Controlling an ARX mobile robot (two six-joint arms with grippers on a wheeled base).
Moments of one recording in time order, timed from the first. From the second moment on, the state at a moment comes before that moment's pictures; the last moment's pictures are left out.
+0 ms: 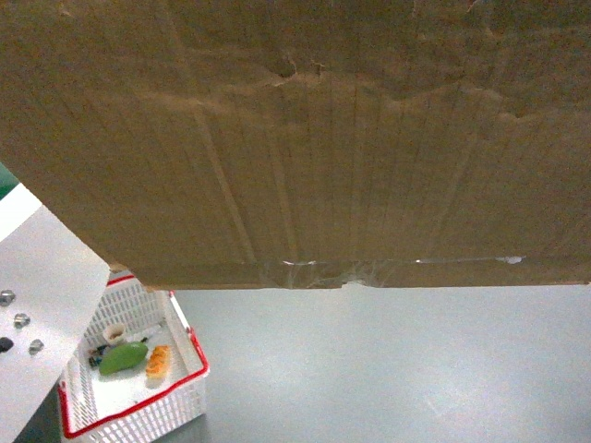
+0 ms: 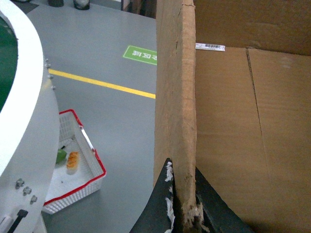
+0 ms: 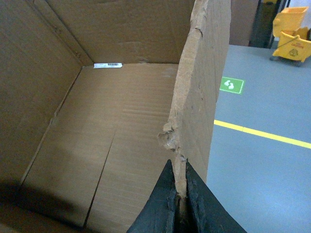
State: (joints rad) left arm -0.43 1.10 0.79 -0.02 -0.38 -0.33; right arm 0.20 1.05 0.80 0.05 -0.16 0.08
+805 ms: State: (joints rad) left arm -0.43 1.10 0.79 -0.02 -0.38 -0.33; right arm 0.20 1.05 0.80 0.05 -0.16 0.08
